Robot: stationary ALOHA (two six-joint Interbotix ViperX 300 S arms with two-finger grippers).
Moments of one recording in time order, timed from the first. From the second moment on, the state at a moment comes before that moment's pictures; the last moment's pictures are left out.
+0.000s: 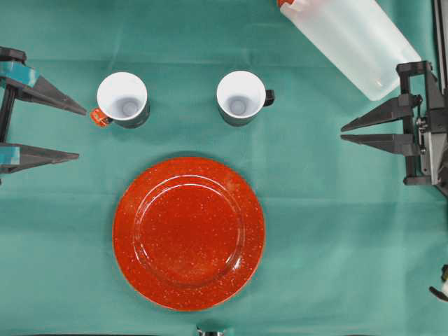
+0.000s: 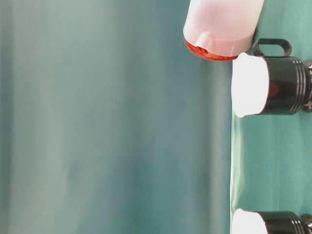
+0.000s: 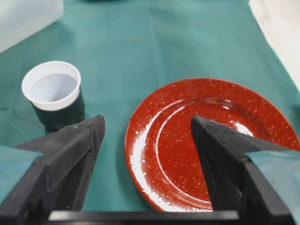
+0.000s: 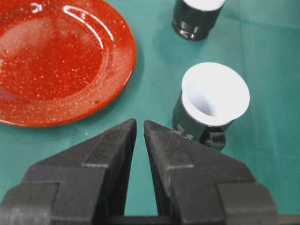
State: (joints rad) left arm -0.11 -0.87 0.96 -0.01 0.22 0.00; right arm 0.17 -0.89 1.09 -0.58 0.27 0.65
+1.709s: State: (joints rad) left arm -0.11 -0.87 0.96 -0.01 0.23 0.00; right arm 0.17 -0.87 1.09 -0.59 0.27 0.64
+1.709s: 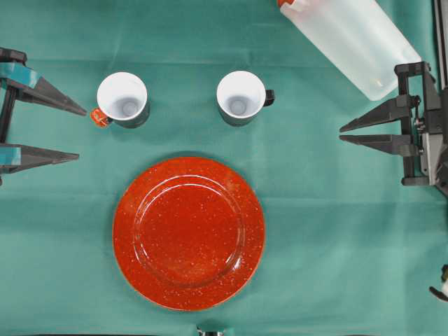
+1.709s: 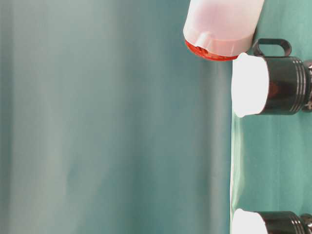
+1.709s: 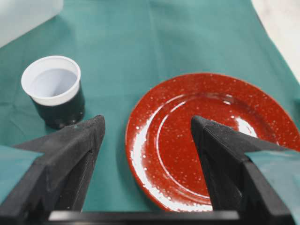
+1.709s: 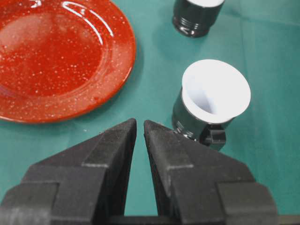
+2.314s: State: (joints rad) left arm -0.12 -0.87 0.96 -0.01 0.23 0.00; right arm 0.17 -0.87 1.09 -0.59 0.24 0.65
